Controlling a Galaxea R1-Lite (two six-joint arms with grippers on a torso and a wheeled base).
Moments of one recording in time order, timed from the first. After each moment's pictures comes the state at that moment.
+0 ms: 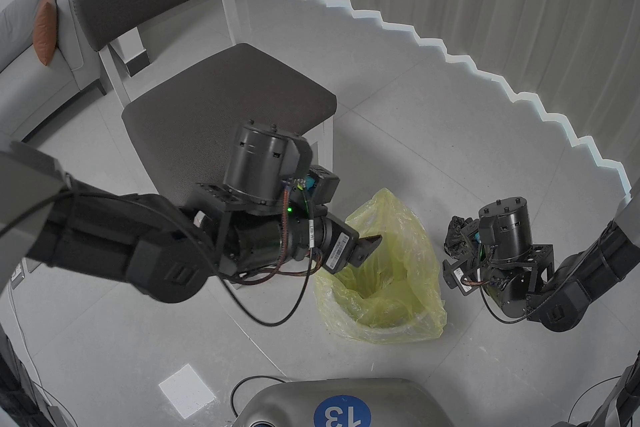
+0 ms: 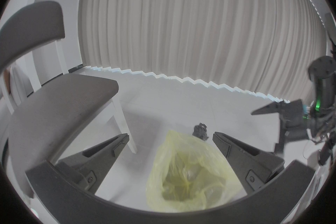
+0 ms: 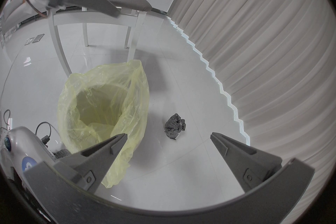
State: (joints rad) left arm -0.72 1.90 -1.15 -0.29 0.02 0.16; right arm 0.54 1.92 -0.66 -0.68 -0.60 -0.28
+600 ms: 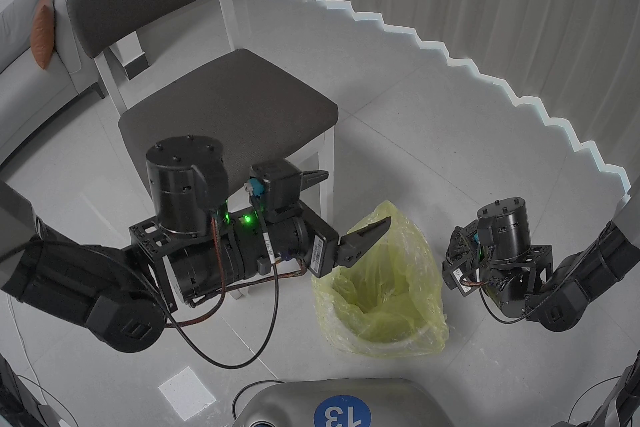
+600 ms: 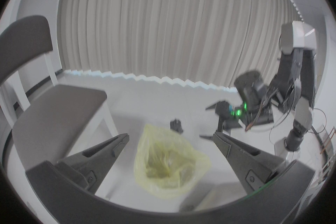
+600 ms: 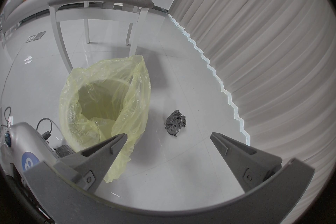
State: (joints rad) left arm -0.70 1.79 -0.82 -0.86 -0.20 0.14; right arm 0.54 1.93 -0.66 -0.68 -0.60 -0.28
